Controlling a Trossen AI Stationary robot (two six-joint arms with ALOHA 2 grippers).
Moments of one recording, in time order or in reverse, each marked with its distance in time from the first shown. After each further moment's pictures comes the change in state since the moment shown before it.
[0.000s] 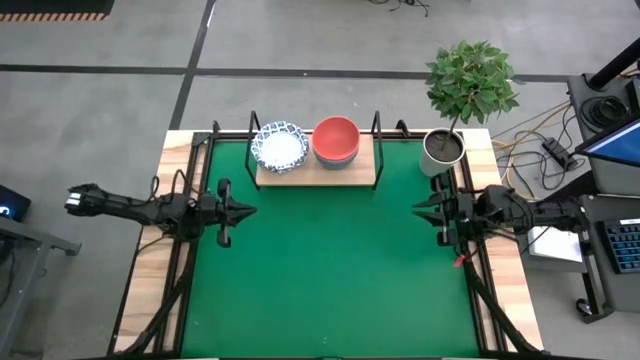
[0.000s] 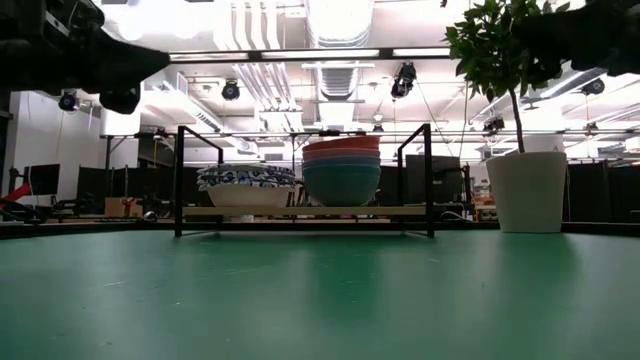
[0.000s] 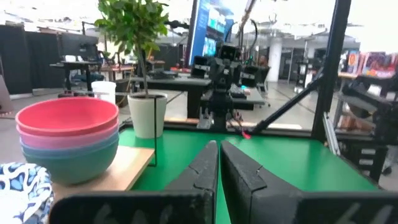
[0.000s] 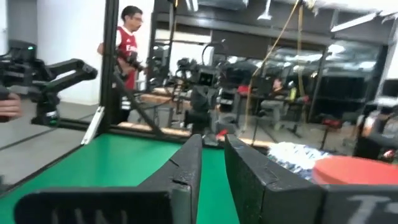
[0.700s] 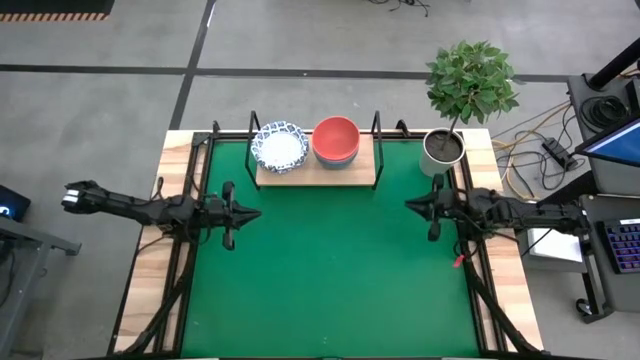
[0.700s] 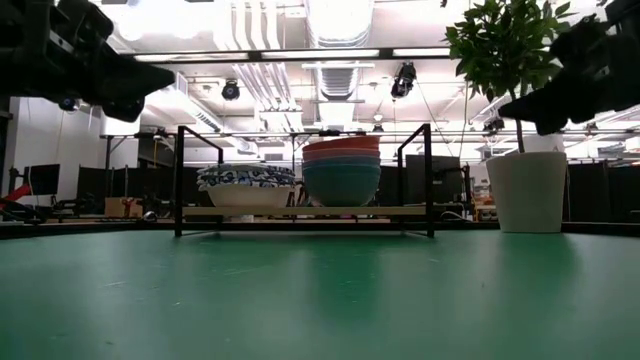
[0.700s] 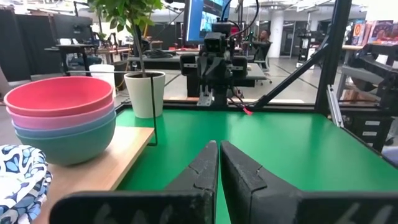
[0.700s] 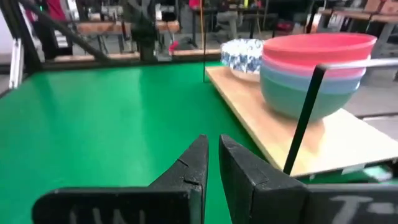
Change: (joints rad) left arm 0.000 0.092 0.004 -0.015 0.002 0.014; right arm -0.040 0.004 0.000 -0.338 0.219 0.155
